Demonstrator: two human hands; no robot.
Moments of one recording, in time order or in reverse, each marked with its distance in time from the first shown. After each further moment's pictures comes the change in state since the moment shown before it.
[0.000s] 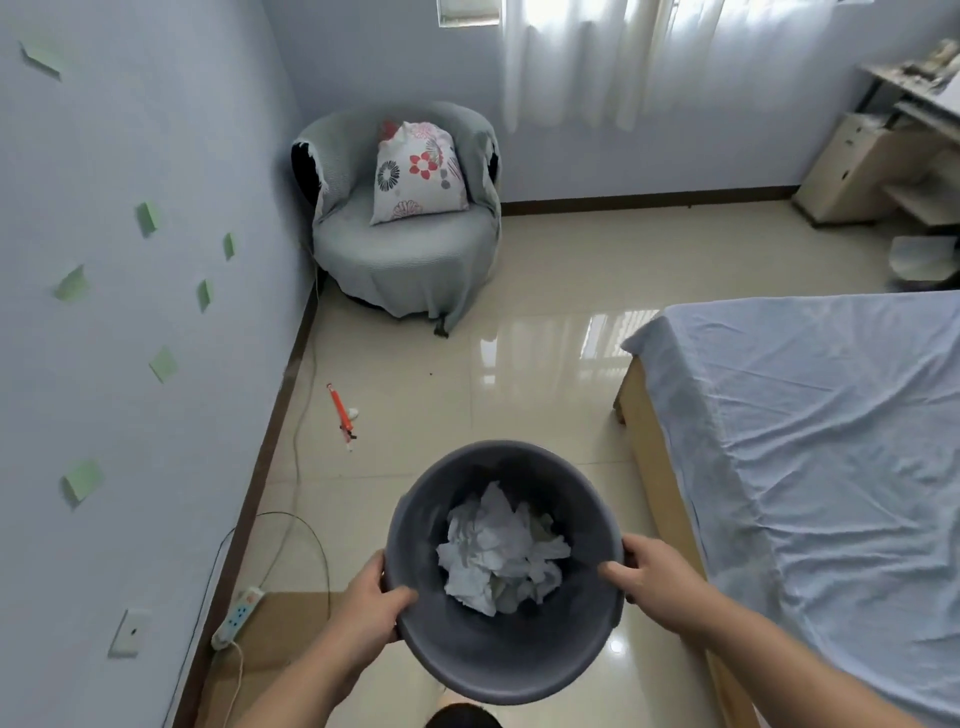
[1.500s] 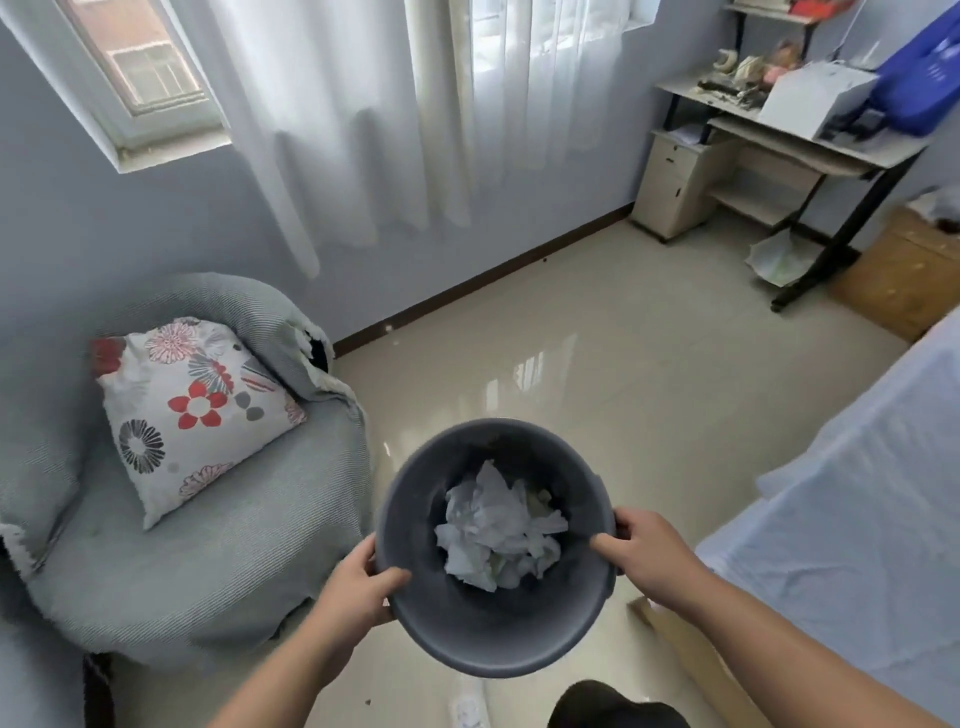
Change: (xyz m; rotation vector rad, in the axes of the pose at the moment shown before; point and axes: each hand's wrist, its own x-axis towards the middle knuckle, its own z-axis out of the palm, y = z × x) left_hand 0.749 0.720 0.064 0.204 -0.460 0.084; right_hand 0.693 -0.265 -0.431 0.380 0.498 0.254
